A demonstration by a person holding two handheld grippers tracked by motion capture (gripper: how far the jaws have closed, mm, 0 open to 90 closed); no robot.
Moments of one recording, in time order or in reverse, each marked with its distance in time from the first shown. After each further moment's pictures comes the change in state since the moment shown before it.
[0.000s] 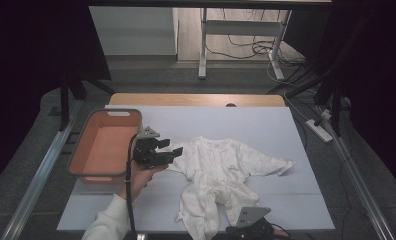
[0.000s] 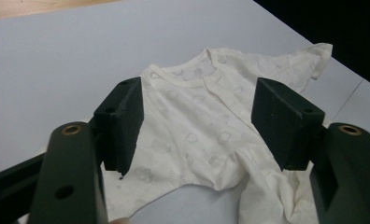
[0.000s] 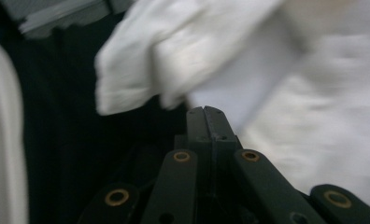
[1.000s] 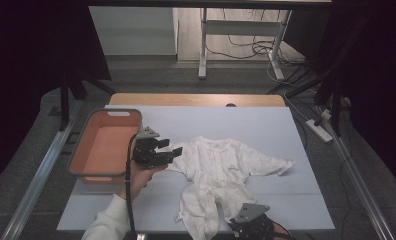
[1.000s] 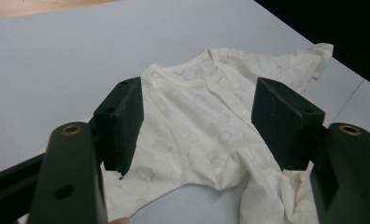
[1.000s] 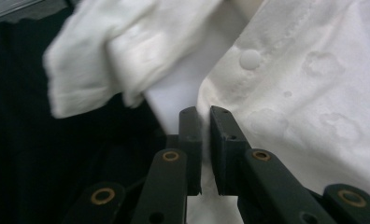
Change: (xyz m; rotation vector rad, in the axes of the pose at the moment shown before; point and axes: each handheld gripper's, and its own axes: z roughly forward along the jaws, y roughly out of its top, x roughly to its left) left arm 0.001 0.000 -0.001 -0.002 0.001 -0.003; right arm -0.008 0.001 -0.001 0.022 -0.127 0.024
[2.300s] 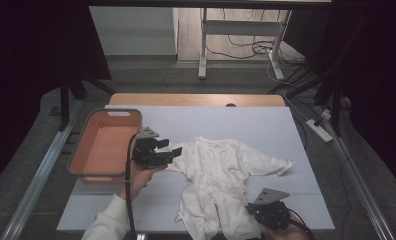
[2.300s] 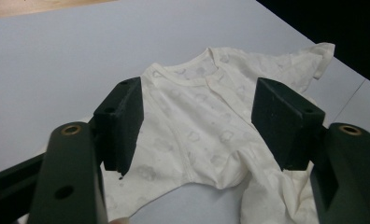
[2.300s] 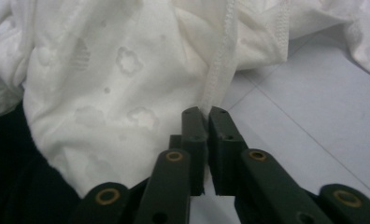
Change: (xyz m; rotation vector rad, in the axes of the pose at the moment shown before) left arm 0.000 -0.001 0.000 0.003 0.004 0.000; right arm -0.053 -0.020 -0.014 -0.026 -0.144 0.140
